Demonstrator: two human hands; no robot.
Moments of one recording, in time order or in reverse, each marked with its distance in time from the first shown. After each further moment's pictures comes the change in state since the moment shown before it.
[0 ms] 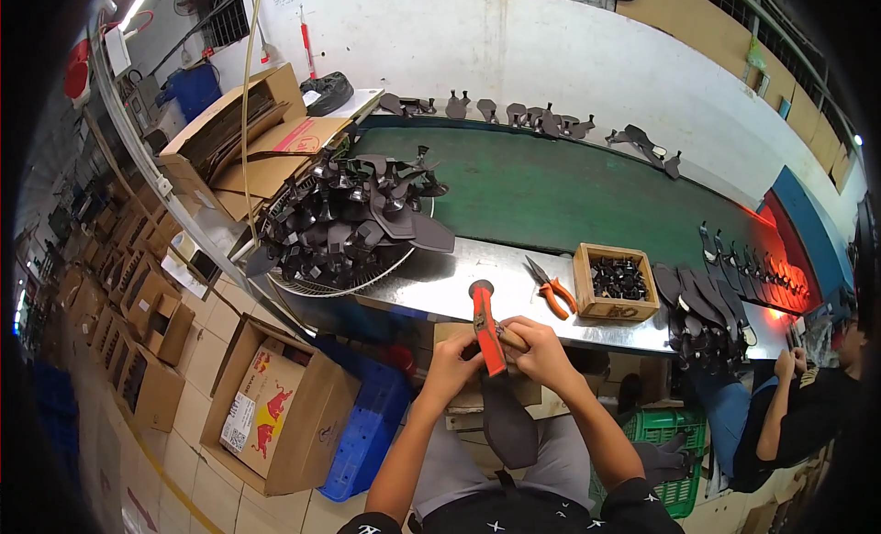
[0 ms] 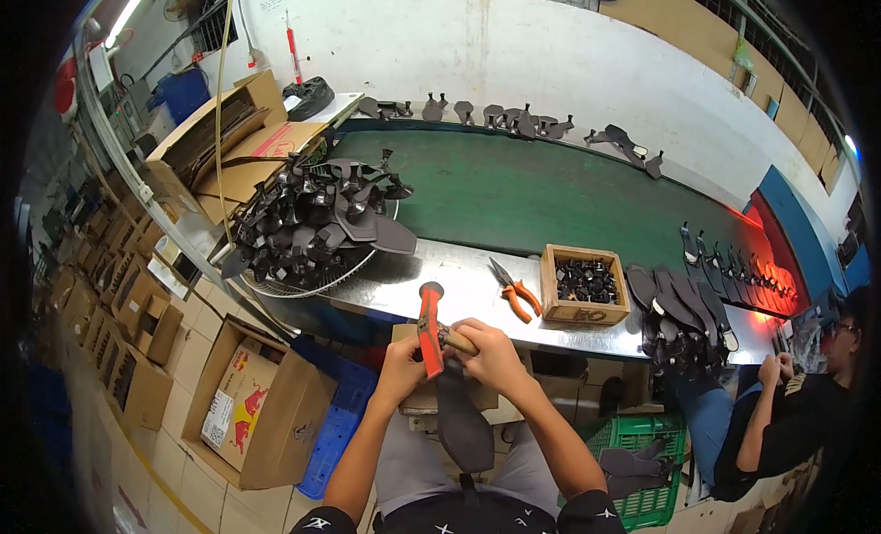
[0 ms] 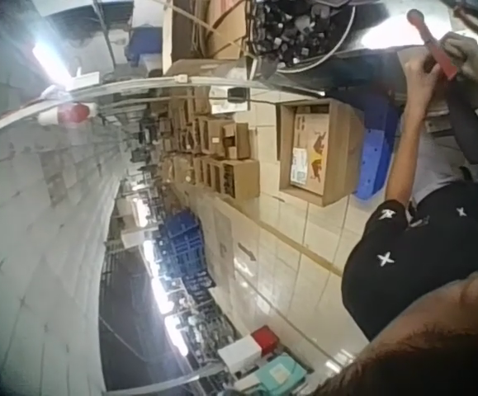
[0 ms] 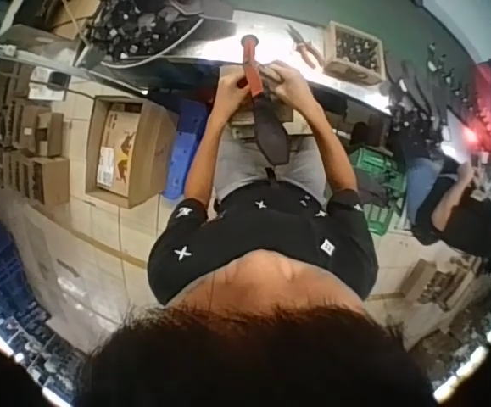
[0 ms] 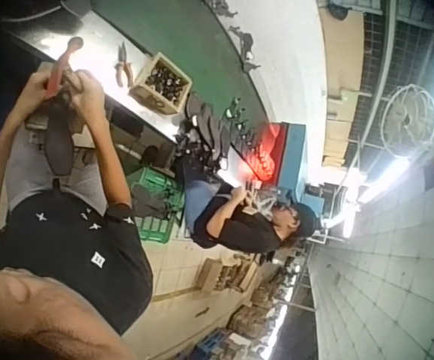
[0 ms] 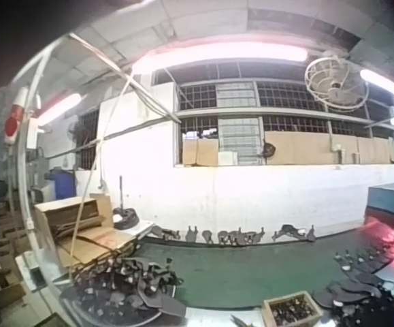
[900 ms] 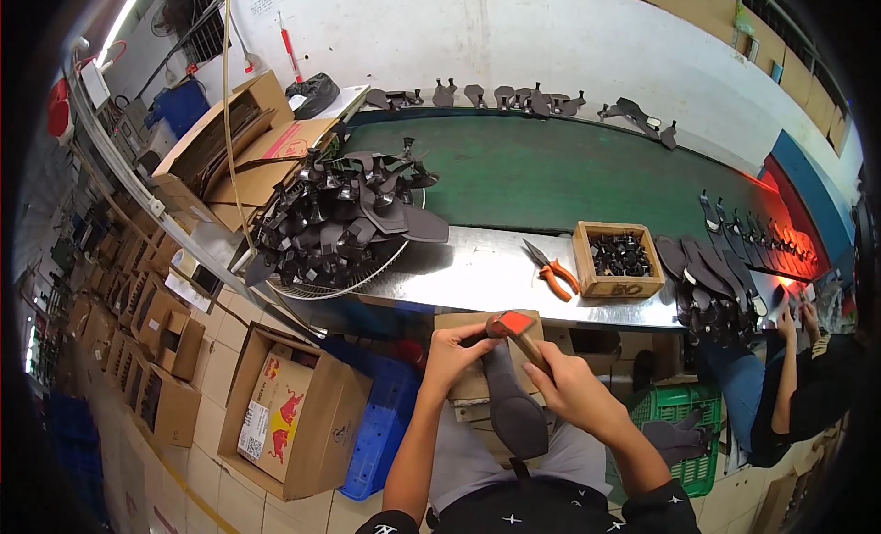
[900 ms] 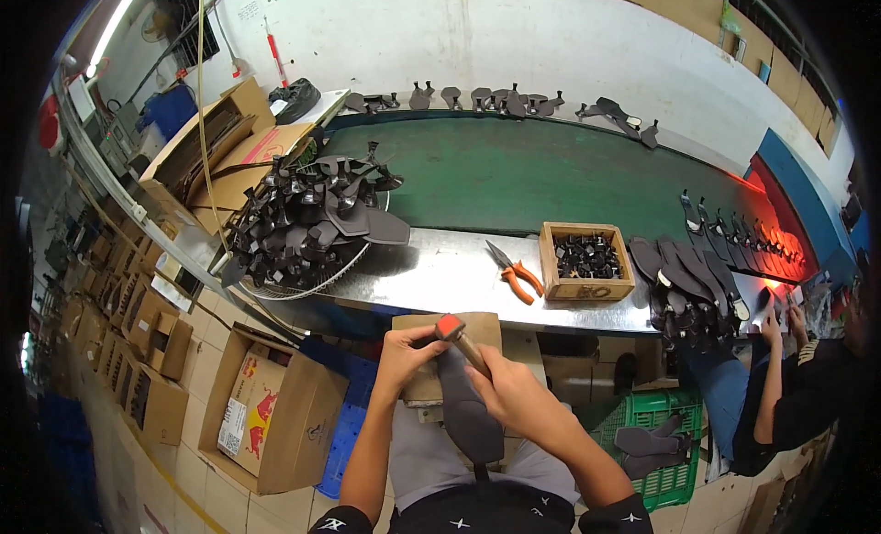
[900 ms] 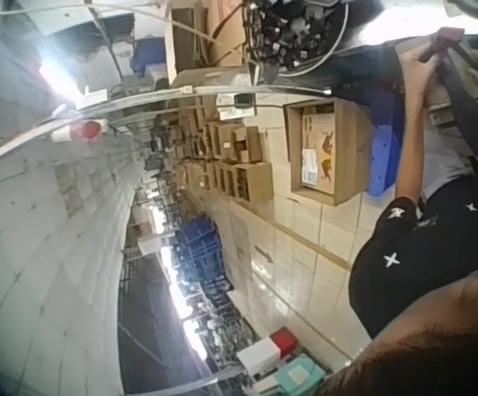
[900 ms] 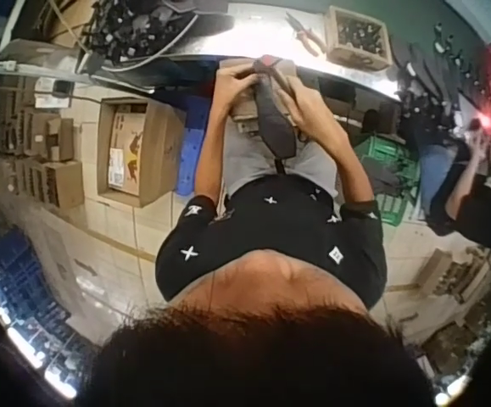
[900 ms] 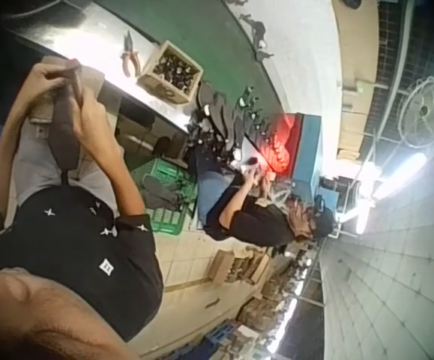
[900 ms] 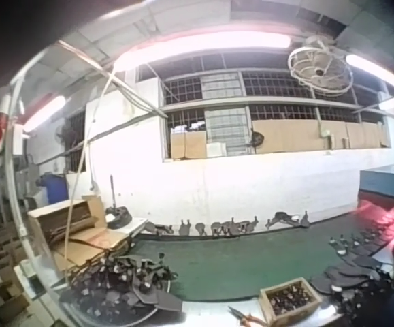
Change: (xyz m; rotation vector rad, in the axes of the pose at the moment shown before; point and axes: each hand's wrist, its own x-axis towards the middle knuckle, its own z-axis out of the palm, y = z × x) left_hand 0.004 -0.005 -0.004 -0.240 -0.105 -0.096; right_hand -0.057 -0.076 -0.030 -0.043 -0.110 0.306
